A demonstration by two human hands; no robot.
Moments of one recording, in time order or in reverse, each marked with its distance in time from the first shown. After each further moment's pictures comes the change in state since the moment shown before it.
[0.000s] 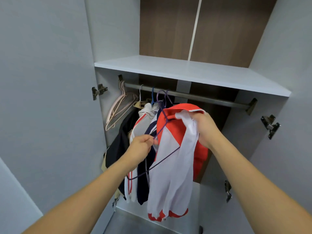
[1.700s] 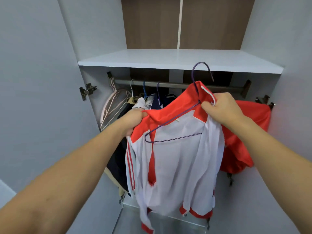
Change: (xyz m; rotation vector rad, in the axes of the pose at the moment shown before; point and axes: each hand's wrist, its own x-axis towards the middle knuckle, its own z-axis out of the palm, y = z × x) left_hand 0.089 0.030 -0.010 -0.103 -0.166 -0.125; right_hand 0.022 0.004 -0.092 -0.945 0.271 -0.497
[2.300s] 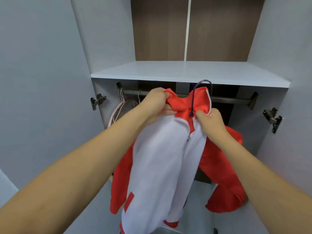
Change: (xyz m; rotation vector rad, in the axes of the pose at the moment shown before) left_hand -0.037 0.102 0.044 -0.193 0.017 0.241; right_hand 0.001 -0.033 0.046 0.527 0.033 0.264
